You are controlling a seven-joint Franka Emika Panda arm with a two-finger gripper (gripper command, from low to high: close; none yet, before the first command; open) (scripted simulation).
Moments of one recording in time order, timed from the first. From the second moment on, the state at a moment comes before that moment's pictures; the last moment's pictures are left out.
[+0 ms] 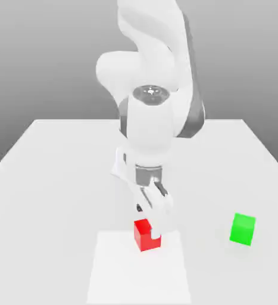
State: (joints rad) arm -0.33 0.04 0.36 -2.87 -0.12 2.92 2.18
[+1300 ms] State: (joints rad) arm -0.25 -0.06 0.32 -2.90 0.04 2.85 2.07
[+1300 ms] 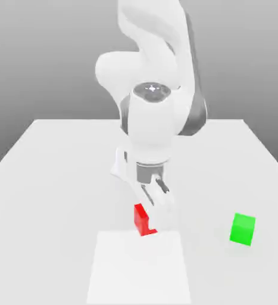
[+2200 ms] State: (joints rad) arm 0.17 -0.07 0.53 -2.73 0.07 2.67 1.11
